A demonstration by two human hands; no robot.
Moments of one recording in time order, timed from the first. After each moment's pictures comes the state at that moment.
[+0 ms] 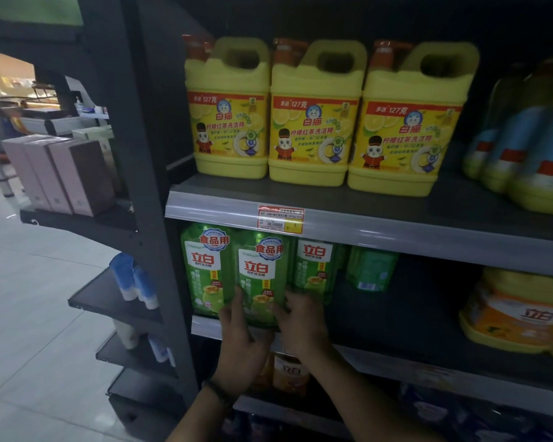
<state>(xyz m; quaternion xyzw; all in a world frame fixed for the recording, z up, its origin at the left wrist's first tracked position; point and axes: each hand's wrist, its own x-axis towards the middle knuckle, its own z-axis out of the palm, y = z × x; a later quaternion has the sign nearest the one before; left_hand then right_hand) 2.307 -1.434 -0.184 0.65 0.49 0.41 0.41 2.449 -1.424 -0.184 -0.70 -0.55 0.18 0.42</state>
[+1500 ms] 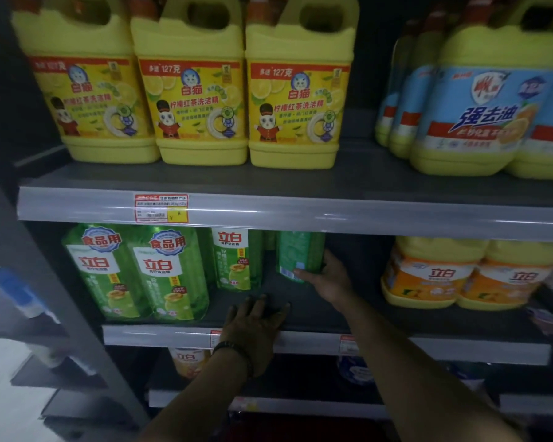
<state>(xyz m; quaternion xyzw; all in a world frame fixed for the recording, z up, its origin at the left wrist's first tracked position) 2.452 -1.446 -0.195 0.93 0.36 -0.11 0.03 2.691 -1.448 -0.206 -0.72 -0.39 0.27 0.51</state>
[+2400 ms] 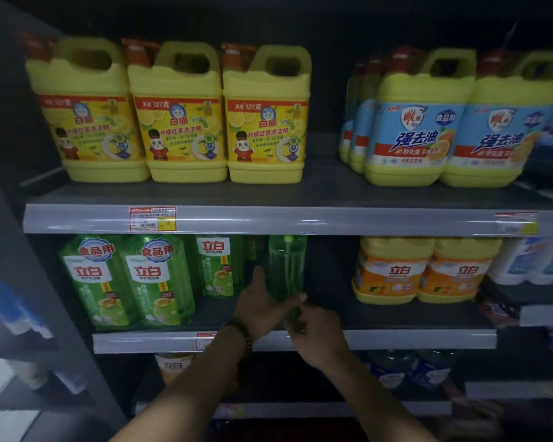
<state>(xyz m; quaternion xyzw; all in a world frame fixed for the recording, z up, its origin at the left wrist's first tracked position) 2.492 -1.466 -0.149 0.78 0.34 0.28 0.45 2.619 -1.573 -0.191 -0.79 -0.52 0.12 0.31</state>
